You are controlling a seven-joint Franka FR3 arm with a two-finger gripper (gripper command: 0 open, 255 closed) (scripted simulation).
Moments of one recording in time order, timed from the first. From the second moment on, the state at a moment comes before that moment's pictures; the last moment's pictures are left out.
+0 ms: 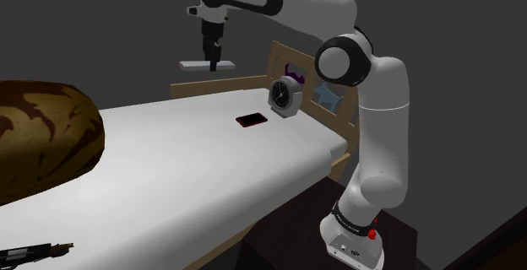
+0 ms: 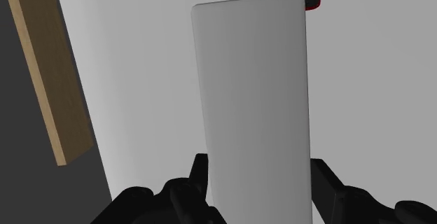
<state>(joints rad) 0.13 0.43 -0.09 -1.13 0.03 1.57 -1.11</state>
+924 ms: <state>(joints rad) 0.28 0.34 -0.04 -1.21 0.00 1.57 -0.90</state>
